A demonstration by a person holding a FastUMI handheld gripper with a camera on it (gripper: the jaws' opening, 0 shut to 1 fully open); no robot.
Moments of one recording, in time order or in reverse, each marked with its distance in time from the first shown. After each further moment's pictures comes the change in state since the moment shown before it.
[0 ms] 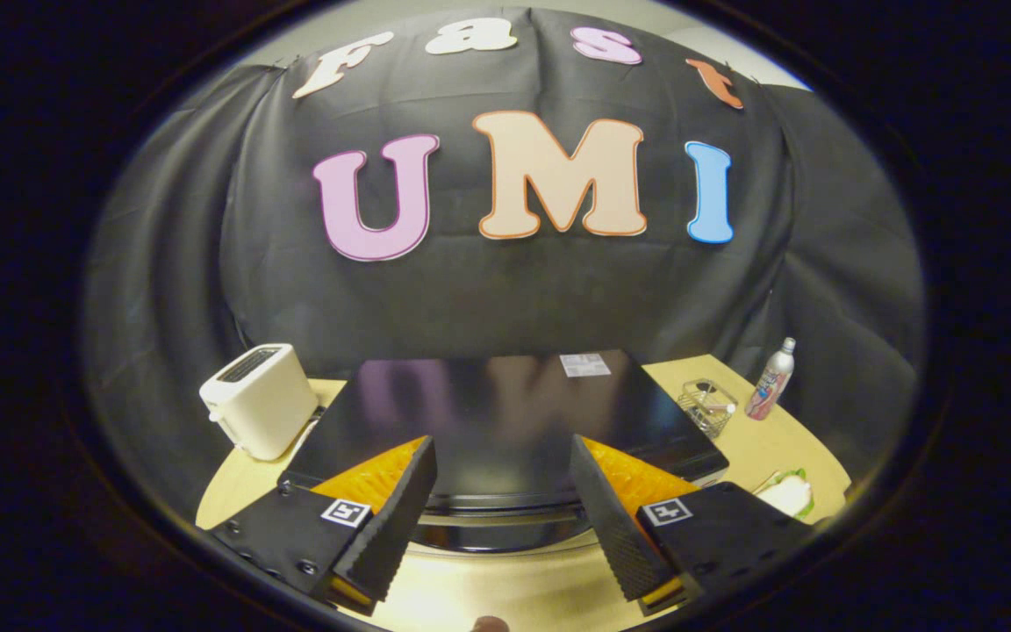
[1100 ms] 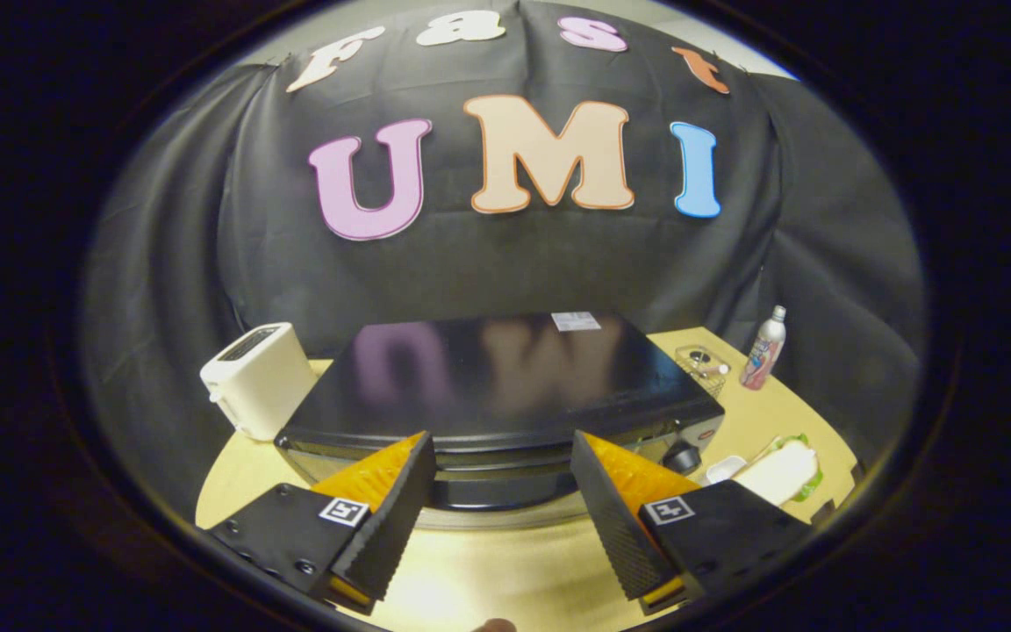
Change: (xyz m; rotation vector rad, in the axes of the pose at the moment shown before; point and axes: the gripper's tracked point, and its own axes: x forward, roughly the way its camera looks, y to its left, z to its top) arm -0.028 -0.005 -0.038 0.027 0.037 -0.031
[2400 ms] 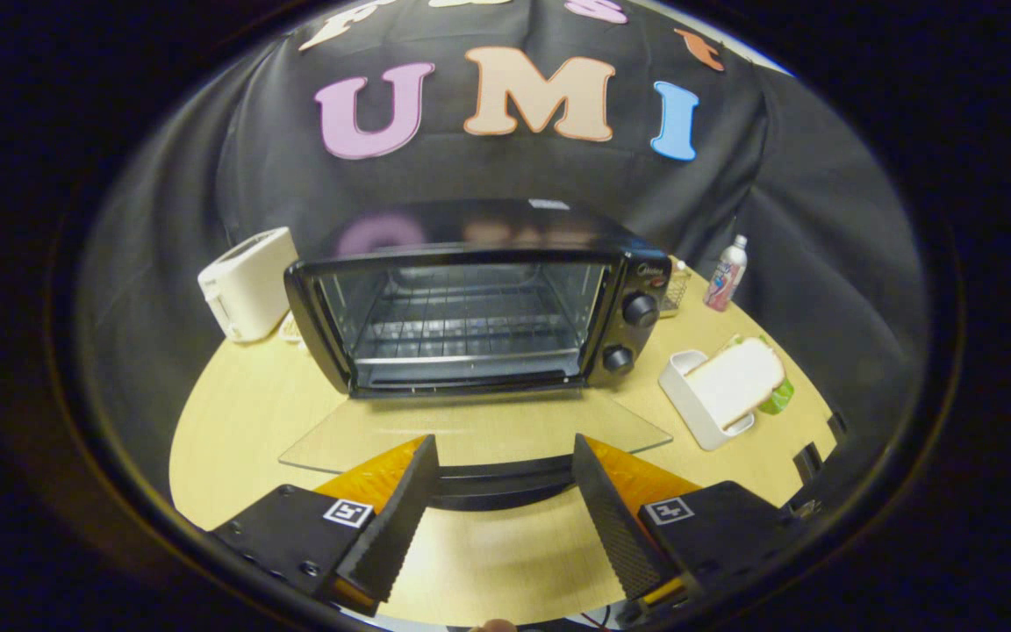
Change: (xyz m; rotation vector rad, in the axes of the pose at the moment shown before) arm -0.083 -0.020 -0.128 -0.085 0.270 -0.083
